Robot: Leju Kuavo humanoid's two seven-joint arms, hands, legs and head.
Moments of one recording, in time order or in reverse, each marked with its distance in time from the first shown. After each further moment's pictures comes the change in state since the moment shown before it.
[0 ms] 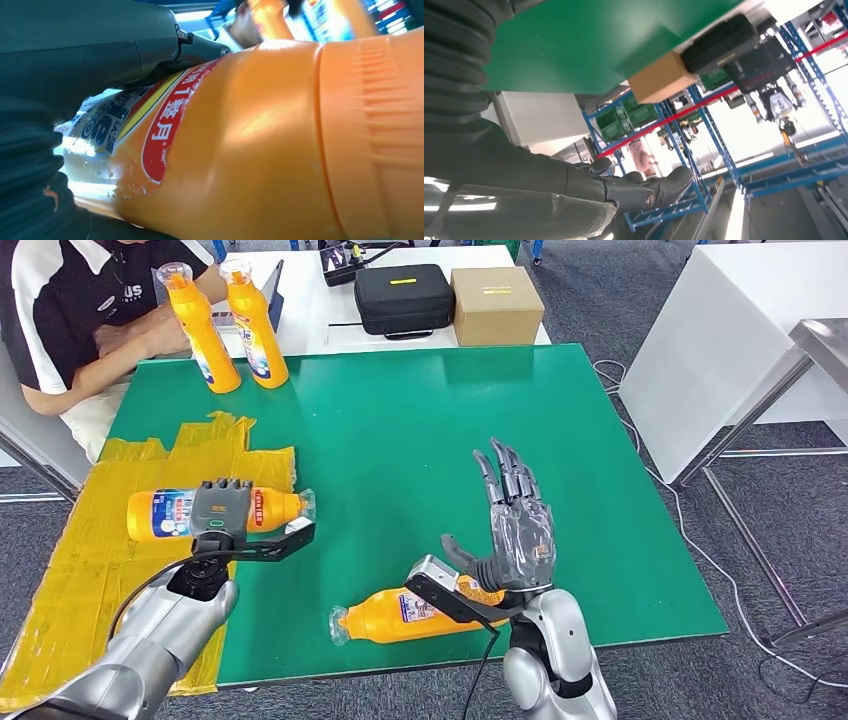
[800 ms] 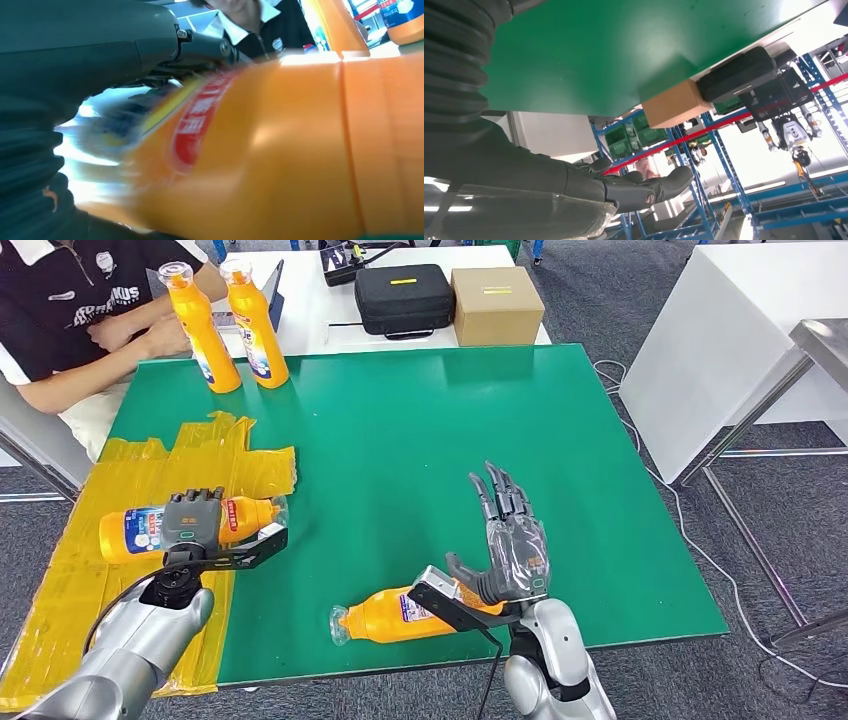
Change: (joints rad) left arm 0.036 0.050 0.102 0.001 0.000 0.011 -0.044; right arm 0.010 -0.027 0.002 0.094 -0.028 -0.005 0.005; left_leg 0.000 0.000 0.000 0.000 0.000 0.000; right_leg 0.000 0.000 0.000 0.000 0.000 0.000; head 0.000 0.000
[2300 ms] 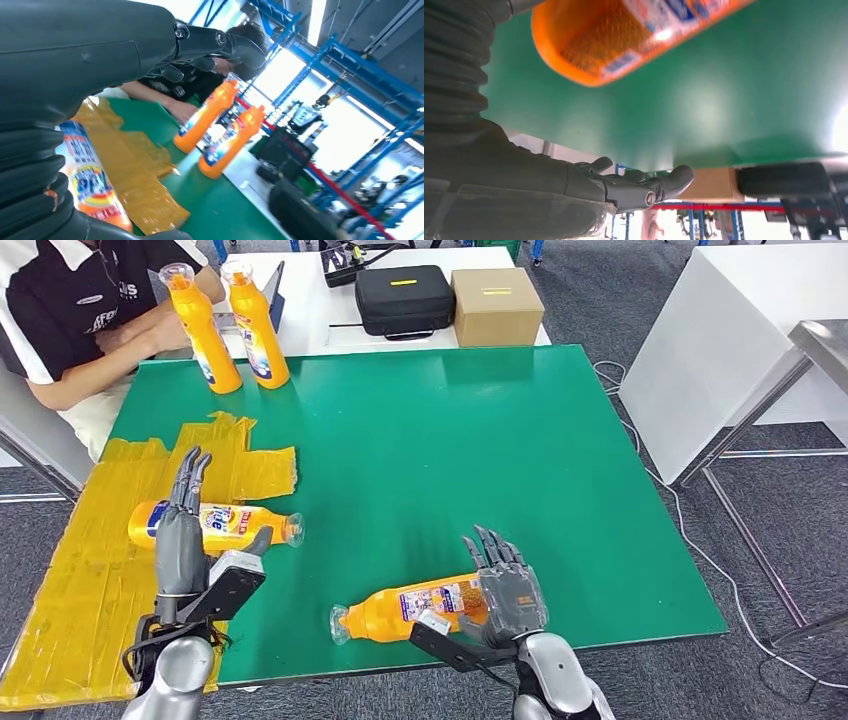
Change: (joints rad) left arm 0.508 -0.176 0.201 -0.914 0.781 0.078 -0.705; right arm 0.108 -0.057 0.027 0.008 0.131 0.253 0.126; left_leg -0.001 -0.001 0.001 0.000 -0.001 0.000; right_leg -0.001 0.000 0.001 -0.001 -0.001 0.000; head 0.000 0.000
